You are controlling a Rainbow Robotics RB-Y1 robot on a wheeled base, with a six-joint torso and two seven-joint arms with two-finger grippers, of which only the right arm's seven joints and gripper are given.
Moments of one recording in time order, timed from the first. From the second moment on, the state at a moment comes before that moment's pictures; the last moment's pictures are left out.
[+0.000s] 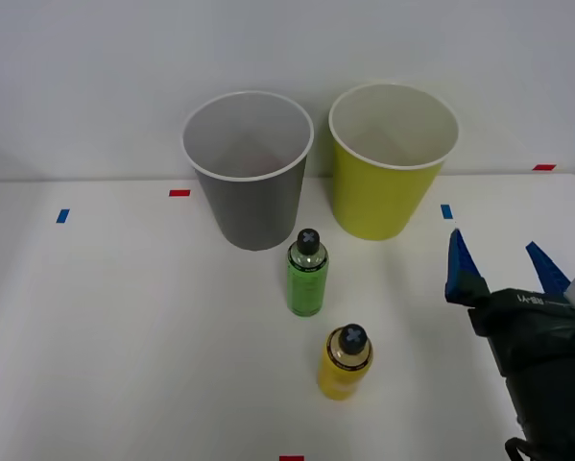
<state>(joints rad) 0.64 -0.14 0.14 -2.32 0.34 0.02 0.88</state>
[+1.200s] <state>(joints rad) 0.93 -0.01 0.06 -2.05 0.28 -0.52 1.23</state>
